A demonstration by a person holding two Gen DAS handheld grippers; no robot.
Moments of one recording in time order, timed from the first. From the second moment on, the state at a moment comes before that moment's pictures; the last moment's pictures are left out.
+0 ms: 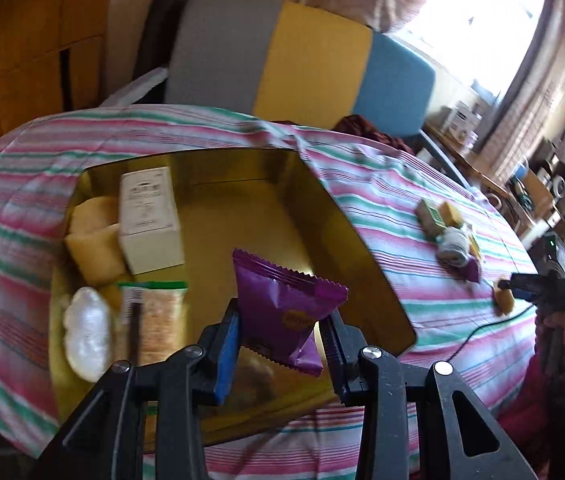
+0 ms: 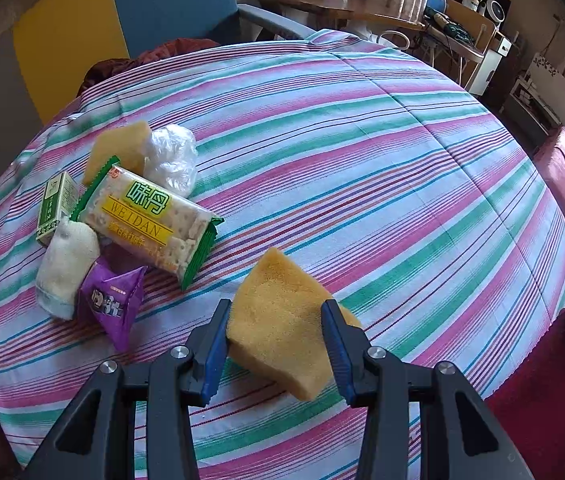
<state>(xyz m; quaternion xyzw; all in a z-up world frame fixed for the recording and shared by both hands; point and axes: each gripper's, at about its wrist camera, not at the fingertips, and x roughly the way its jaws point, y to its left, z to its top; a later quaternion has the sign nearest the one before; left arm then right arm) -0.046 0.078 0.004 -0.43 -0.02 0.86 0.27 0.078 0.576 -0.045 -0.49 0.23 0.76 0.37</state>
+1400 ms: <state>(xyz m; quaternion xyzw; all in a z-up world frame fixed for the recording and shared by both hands) -0.236 0.158 -0.053 -0.50 0.10 0.85 0.14 0.069 0.570 -0.046 -0.51 0.21 0.76 0.35</state>
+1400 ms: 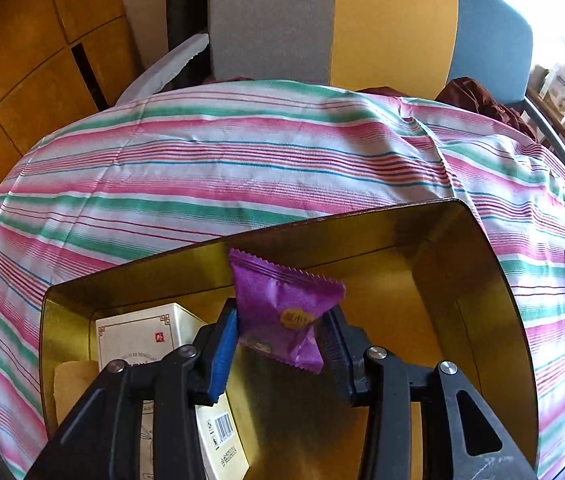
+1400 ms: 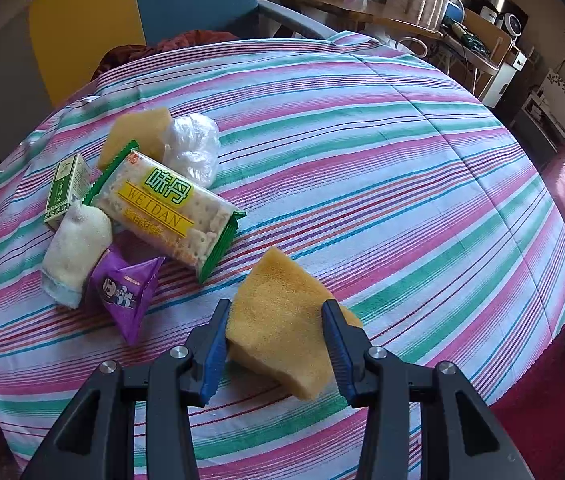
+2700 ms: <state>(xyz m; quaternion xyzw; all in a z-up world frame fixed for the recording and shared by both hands) -0.029 0.058 0.011 -0.36 0.05 0.92 0.12 0.074 0.566 -0.033 -0.46 0.20 0.79 0.36</state>
